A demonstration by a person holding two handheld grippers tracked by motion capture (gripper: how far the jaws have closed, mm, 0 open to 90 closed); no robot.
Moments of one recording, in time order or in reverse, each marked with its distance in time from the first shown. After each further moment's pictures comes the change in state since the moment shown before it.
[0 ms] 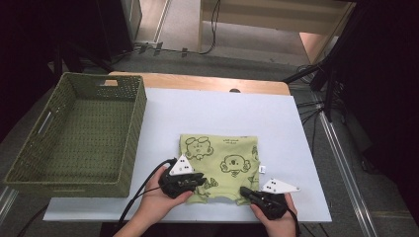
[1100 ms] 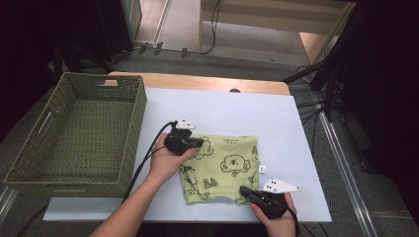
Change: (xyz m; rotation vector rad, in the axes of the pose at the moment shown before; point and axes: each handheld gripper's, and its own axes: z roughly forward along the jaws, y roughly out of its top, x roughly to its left) left arm 0.082 0.050 0.033 0.027 0.108 -0.157; right arm -0.003 -0.001 0.001 -0.009 0.006 -0.002
